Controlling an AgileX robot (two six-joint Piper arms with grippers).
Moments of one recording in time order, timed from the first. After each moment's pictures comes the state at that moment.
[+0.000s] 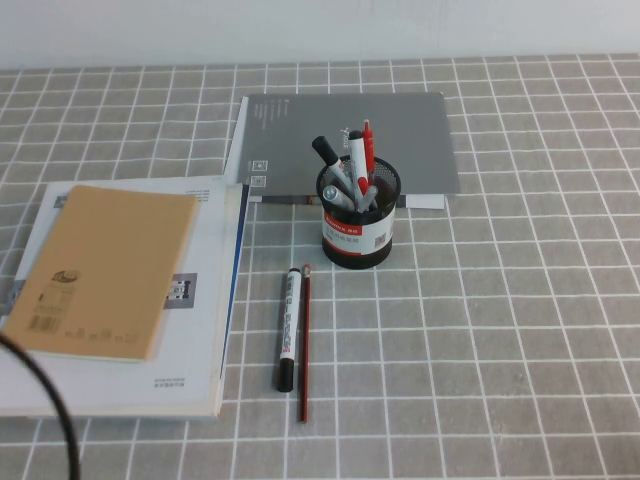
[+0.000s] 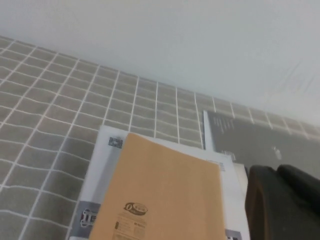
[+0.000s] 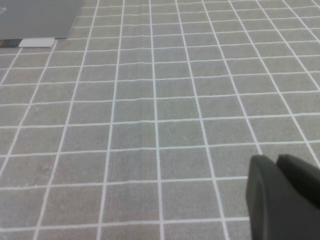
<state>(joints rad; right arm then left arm) 0.01 -0.01 0.03 -0.04 0.38 0.11 -0.08 0.47 -0.38 -0.26 0.20 -0.02</state>
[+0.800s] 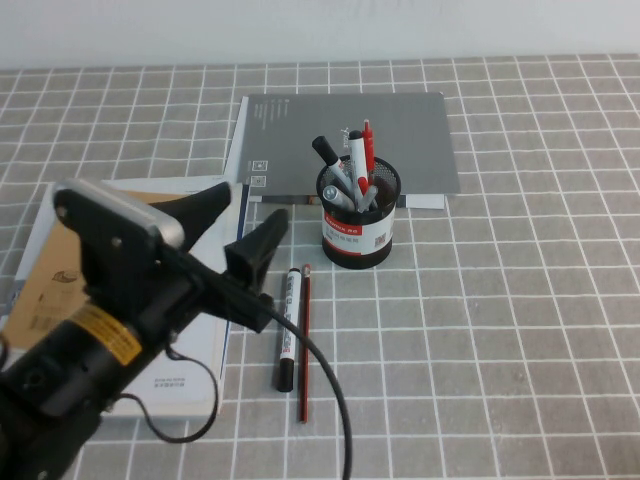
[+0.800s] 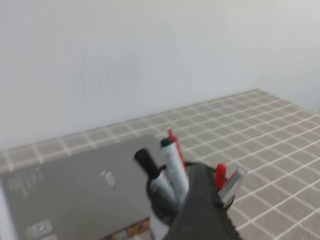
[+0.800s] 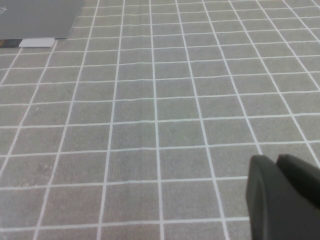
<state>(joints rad) 0.01 -0.01 0.03 -0.04 0.38 0.11 -0.56 1.32 -0.45 0.18 -0.75 -0.11</state>
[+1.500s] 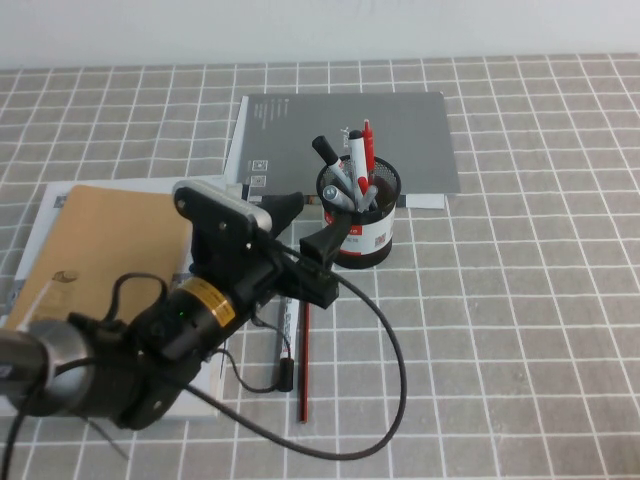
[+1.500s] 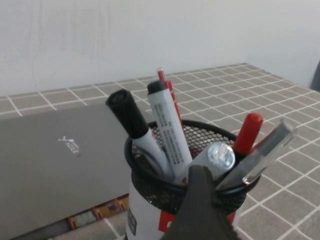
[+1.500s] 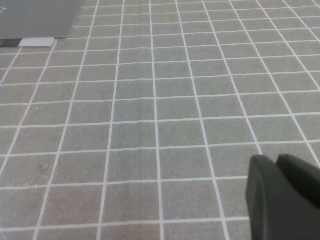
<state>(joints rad) 0.01 -0.01 0.03 -0.04 0.38 0.11 -0.56 1.80 -0.66 0.25 -1.01 -0.18</state>
